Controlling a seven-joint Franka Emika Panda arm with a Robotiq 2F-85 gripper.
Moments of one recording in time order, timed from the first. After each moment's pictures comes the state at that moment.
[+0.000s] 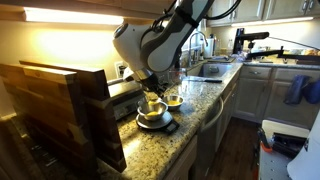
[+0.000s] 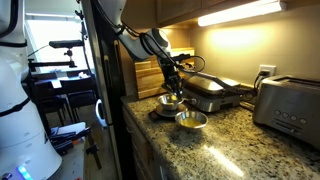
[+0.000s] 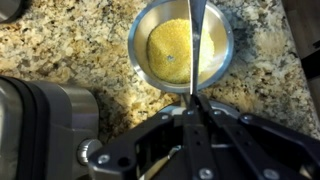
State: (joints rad) arm 0.07 0.27 0.09 -2.08 -0.74 2.15 -0.76
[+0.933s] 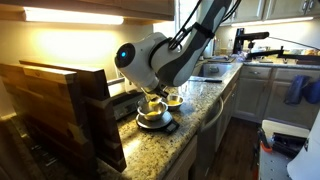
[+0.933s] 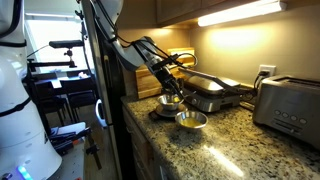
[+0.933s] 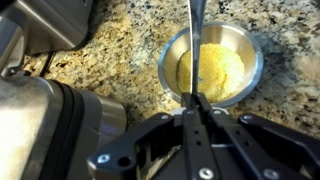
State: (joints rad) arm 0.12 0.26 0.11 -2.19 -1.17 2.15 -0.38
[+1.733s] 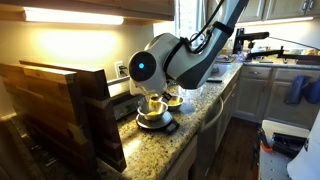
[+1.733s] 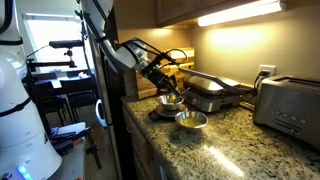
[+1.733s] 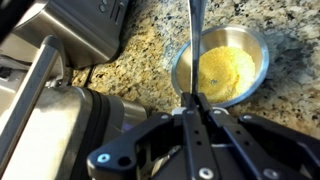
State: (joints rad) arm 0.12 0.17 0.15 -2.34 -1.42 2.16 -0.04
